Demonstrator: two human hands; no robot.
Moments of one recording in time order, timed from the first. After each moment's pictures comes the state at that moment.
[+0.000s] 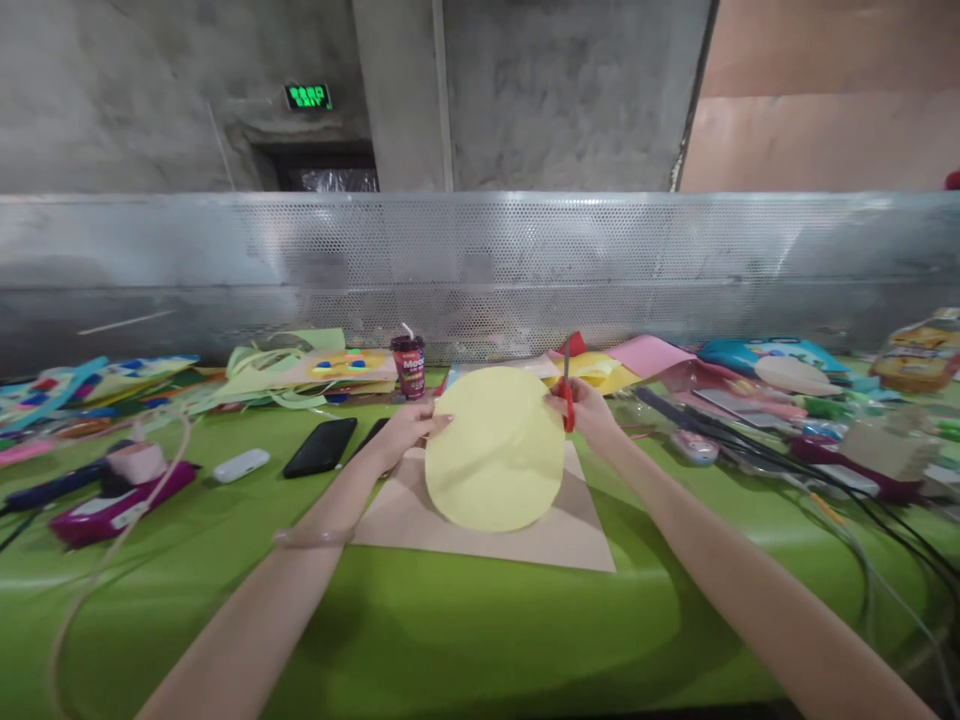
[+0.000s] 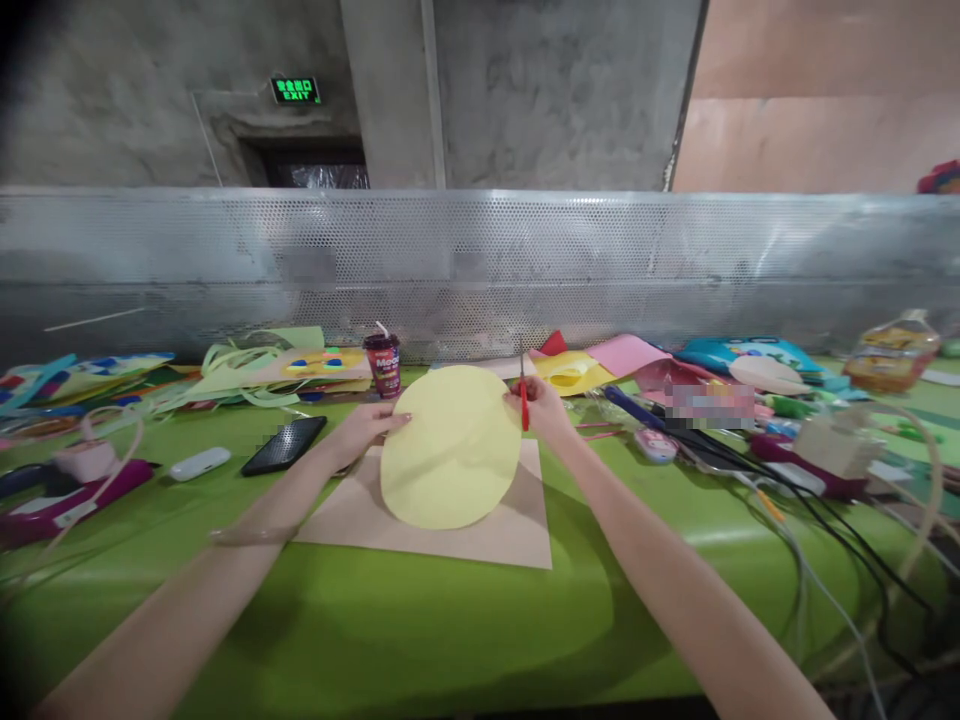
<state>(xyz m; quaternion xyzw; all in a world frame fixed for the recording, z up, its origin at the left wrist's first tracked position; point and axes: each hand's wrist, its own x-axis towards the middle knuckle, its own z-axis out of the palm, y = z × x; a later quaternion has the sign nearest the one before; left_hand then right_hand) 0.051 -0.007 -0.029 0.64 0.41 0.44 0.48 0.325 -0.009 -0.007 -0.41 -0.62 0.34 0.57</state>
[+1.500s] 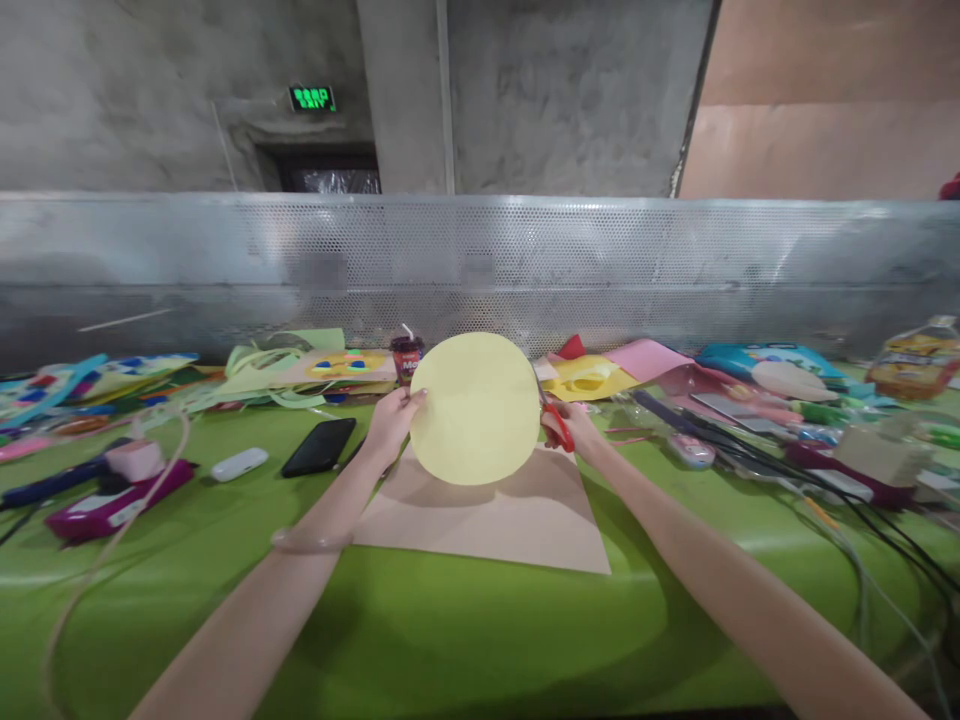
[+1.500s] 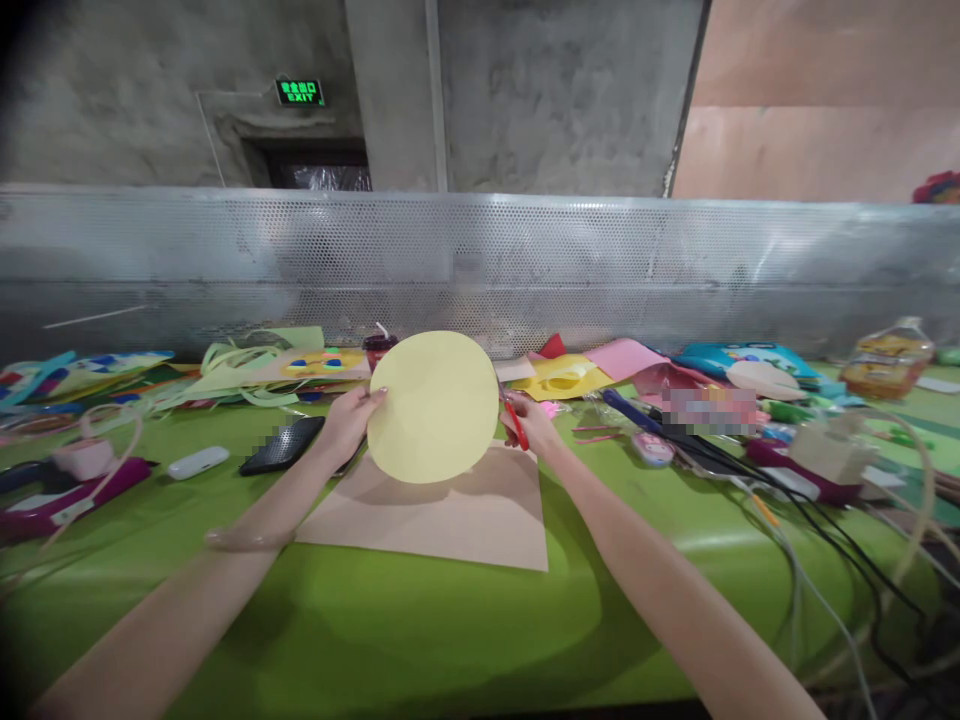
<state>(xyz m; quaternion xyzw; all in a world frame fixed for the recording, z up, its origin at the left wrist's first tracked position) 0.047 0.012 -0.036 0.55 0.39 0.65 0.36 0.323 -0.013 -0.020 -0.45 -0.69 0.34 0.45</state>
